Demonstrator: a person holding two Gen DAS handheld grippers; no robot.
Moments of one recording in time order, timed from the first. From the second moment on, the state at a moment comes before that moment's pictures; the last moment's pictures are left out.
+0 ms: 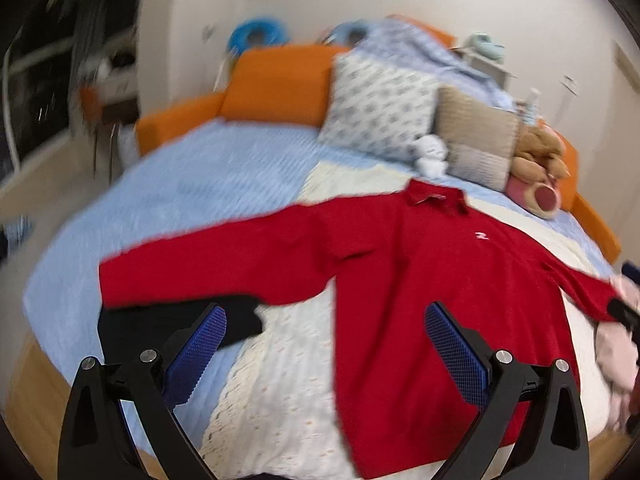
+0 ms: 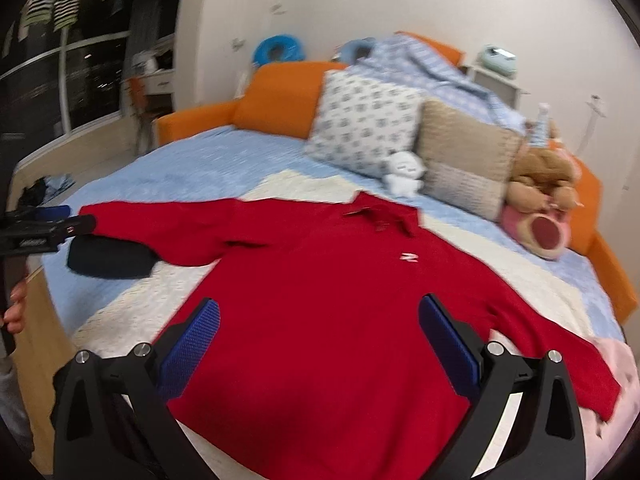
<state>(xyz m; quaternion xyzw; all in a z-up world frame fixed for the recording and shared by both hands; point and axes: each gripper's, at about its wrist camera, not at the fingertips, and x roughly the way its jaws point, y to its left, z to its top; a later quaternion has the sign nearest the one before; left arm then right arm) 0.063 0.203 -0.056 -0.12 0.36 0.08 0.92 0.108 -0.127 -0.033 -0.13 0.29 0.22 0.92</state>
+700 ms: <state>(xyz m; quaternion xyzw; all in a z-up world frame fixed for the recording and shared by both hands) 0.101 0.445 -0.204 -0.37 0.44 0.16 0.80 0.151 0.011 -0.119 -0.16 0.36 0.35 0.85</state>
